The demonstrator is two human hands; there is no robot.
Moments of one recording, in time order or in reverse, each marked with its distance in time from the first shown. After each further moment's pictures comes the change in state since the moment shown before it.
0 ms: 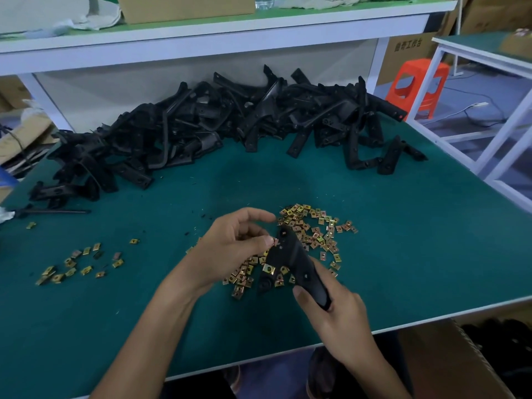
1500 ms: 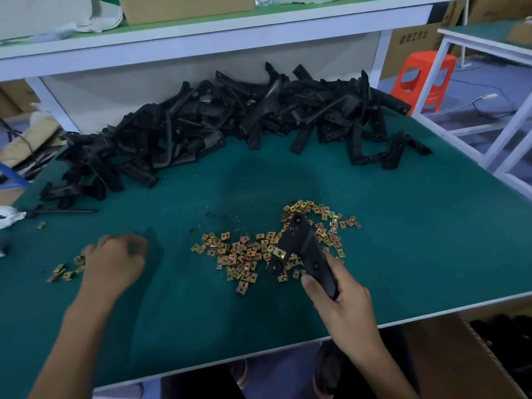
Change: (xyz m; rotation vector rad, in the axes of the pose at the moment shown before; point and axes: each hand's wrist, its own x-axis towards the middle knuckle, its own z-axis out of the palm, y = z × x) left_hand -0.048 -0.070 -0.131 0.945 0.601 -0.457; right_hand 0.001 0.003 0.001 0.198 0.060 0.062
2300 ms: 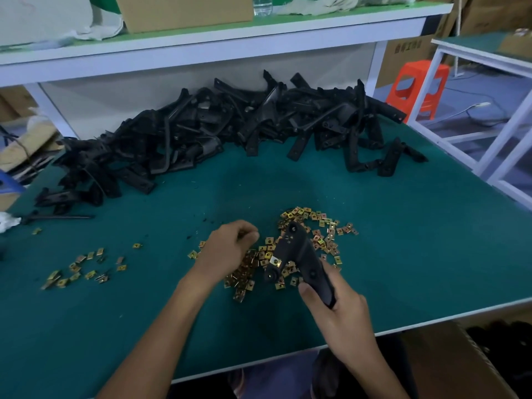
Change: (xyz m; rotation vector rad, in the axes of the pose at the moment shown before) left_hand -0.012 0.129 0.072 -0.433 -0.273 0.470; right_hand 0.001 0.003 0.001 -0.051 0.020 0.034
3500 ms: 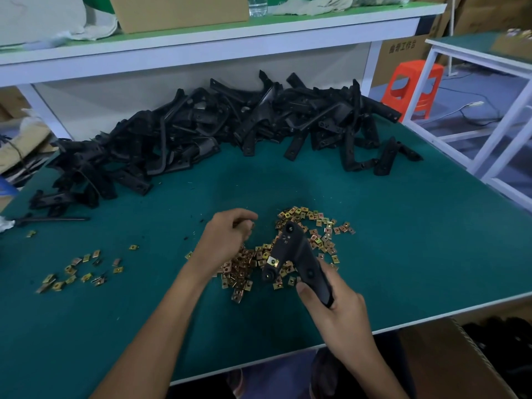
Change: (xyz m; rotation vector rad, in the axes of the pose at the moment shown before) left_hand 0.013 0.012 -0.006 -0.255 0.028 -0.074; right_hand -0.001 0.000 0.001 0.015 0.002 -0.042
